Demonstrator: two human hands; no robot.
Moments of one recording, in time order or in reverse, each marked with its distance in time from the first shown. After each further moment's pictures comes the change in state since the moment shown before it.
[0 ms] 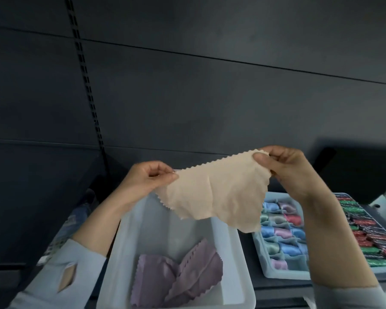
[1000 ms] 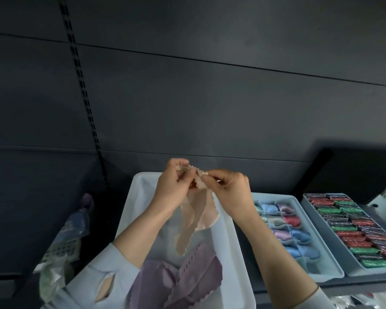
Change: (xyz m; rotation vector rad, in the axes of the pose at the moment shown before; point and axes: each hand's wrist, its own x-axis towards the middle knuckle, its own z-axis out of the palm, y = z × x) left_hand 0.014 0.006 0.074 -0.197 0.191 -0.030; right_hand -0.002 0.045 0.097 -0.454 0.139 -0.241
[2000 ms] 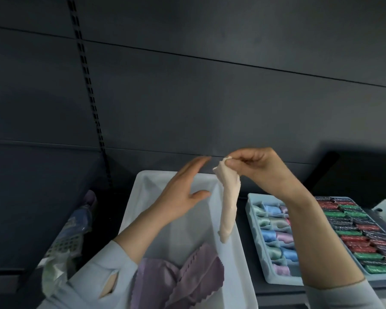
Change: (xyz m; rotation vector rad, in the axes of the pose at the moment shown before) left_hand 0.007 -0.017 -0.016 0.618 -0.317 0.452; right_hand 0.035 -0.025 -0.071 0.307 -0.340 0.074
